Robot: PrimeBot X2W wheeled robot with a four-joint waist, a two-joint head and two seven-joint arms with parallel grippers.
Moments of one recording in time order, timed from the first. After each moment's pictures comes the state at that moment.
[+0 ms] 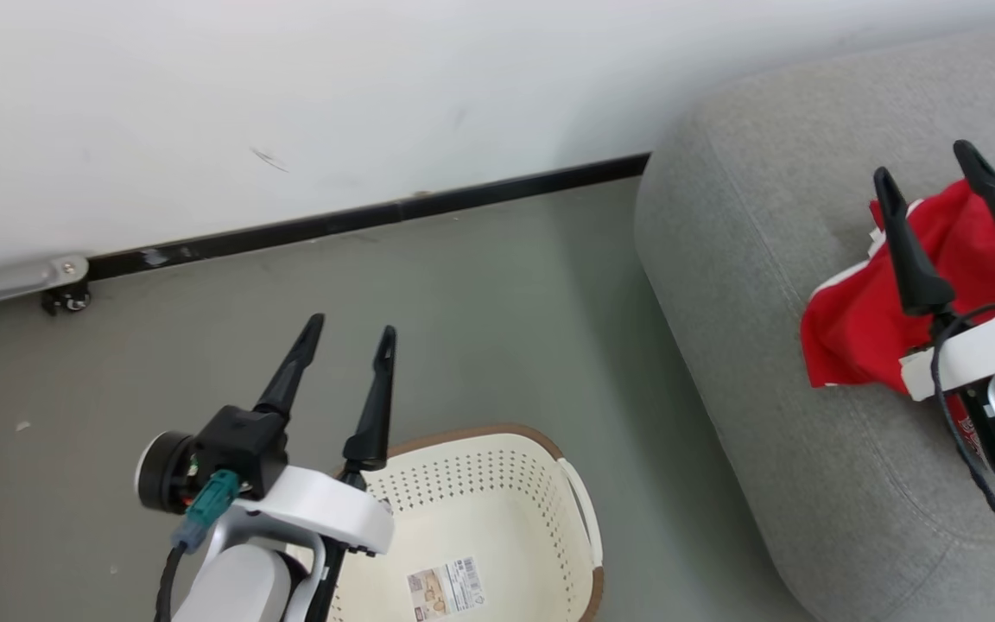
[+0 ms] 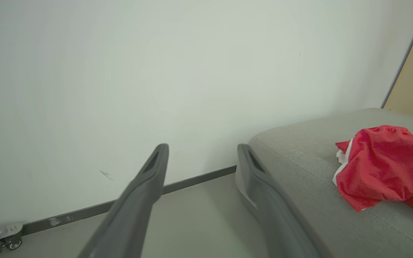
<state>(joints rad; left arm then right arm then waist) -0.29 0.18 -0.41 0.22 -0.33 0.09 -0.25 -0.43 -0.39 0.09 0.30 0.22 0.13 -0.13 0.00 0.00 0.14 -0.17</state>
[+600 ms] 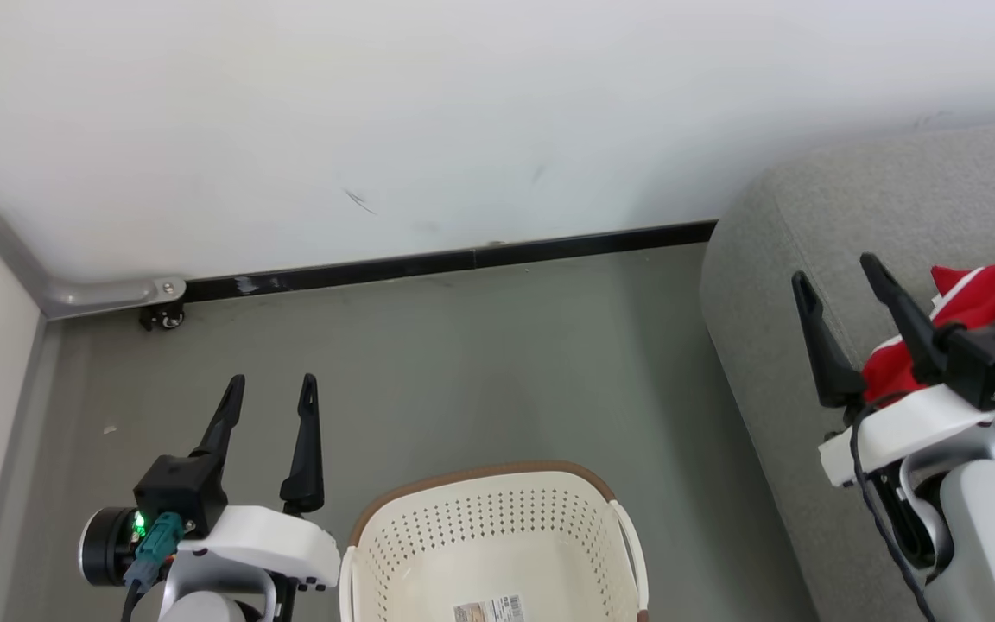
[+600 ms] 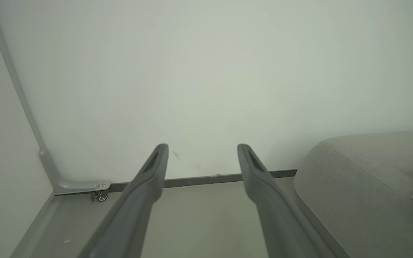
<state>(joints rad) -0.19 0.18 -0.30 0.26 -0.35 0.19 -0.25 -0.32 -0.22 0.08 0.33 0.21 0.13 -0.10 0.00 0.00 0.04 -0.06</state>
